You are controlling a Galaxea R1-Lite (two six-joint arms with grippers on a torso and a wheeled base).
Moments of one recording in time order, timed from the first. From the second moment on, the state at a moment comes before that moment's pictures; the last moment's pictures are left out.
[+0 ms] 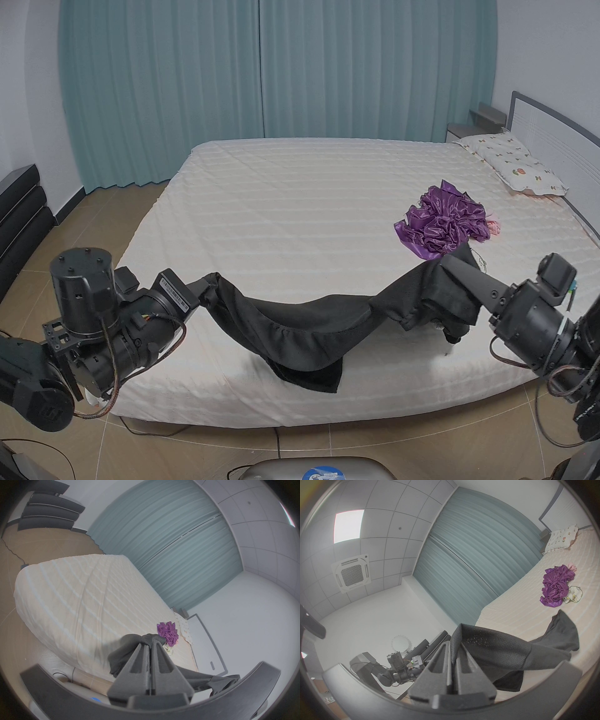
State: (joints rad) left arm -0.55 1.53 -0.50 -0.82 0.20 -0.98; right arm 0.71 1.39 -0.27 -1.34 -0.02 0.66
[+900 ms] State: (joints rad) left arm -0.44 1.60 -0.91 -0.54 0.19 -1.06; right arm 0.36 1.43 -1.04 -0.83 0.09 0.71
